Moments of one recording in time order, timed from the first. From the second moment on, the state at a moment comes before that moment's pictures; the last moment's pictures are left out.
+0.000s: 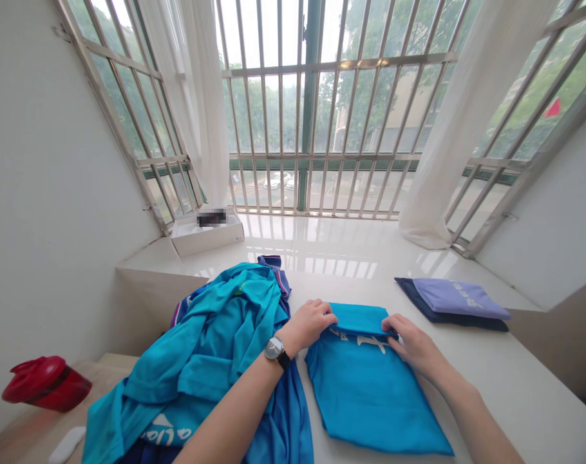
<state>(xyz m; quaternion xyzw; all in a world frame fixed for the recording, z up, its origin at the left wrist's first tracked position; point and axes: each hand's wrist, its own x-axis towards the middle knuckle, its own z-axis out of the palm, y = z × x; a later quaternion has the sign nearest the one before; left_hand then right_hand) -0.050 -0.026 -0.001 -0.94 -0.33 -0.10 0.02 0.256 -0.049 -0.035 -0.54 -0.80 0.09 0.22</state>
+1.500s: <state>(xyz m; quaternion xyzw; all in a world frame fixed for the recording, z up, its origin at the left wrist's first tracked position) -0.045 -0.025 -0.014 -0.93 -0.33 -0.14 -0.08 0.256 -0.056 -0.012 -0.53 -0.80 0.16 0.21</state>
